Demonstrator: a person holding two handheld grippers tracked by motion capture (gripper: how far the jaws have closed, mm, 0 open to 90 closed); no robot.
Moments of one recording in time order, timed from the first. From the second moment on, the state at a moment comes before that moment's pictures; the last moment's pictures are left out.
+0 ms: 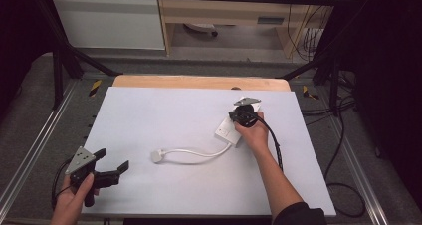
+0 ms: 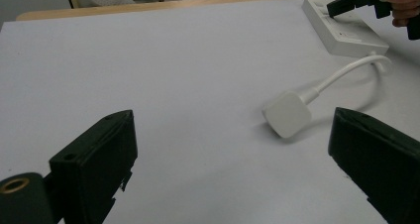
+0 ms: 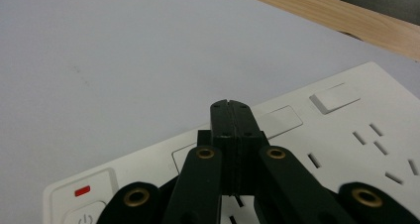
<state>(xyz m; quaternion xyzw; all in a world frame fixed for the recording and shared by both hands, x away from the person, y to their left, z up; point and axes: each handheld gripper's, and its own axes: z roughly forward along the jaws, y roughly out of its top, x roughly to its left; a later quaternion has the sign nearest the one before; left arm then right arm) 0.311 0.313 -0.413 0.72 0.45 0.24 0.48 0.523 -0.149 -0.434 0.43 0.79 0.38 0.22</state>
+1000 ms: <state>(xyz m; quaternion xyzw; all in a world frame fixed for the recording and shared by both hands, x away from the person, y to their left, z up) 0.311 0.313 -0.413 0.72 0.45 0.24 0.48 0.522 -0.149 -0.435 0.44 0.78 0.39 0.22</state>
